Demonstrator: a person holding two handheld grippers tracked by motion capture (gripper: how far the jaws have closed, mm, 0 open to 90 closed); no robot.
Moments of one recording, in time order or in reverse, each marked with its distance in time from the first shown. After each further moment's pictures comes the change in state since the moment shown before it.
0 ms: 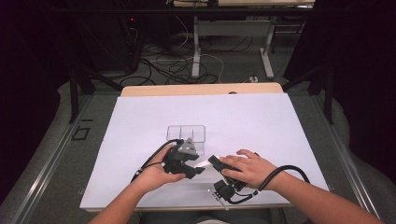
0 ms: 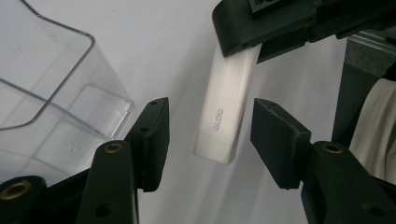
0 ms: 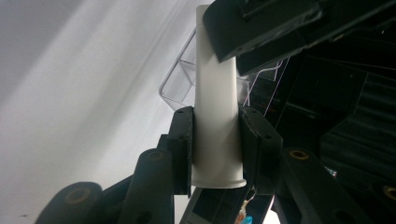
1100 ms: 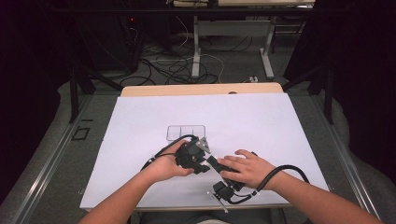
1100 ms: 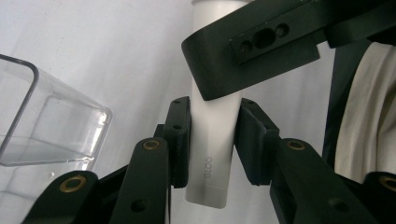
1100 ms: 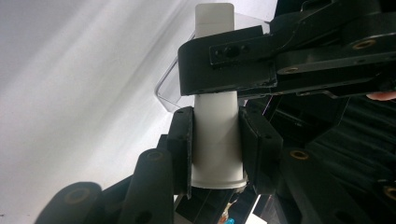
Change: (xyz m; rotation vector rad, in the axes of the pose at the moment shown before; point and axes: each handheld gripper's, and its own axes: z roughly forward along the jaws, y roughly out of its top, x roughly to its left) left arm 0.006 0.028 0.020 0.155 -0.087 0.068; right arm 0.002 0.004 0.002 0.022 -0.023 -0.094
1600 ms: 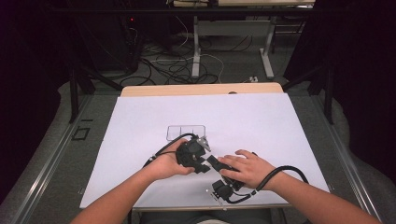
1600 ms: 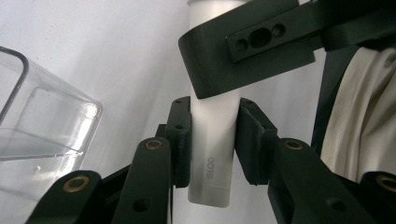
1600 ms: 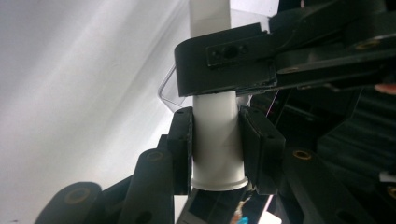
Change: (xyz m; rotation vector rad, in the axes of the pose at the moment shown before) left arm 0.003 0.002 -0.001 -0.002 -0.035 -0.063; right arm -0.002 -0.002 0.002 -0.015 0.011 0.083
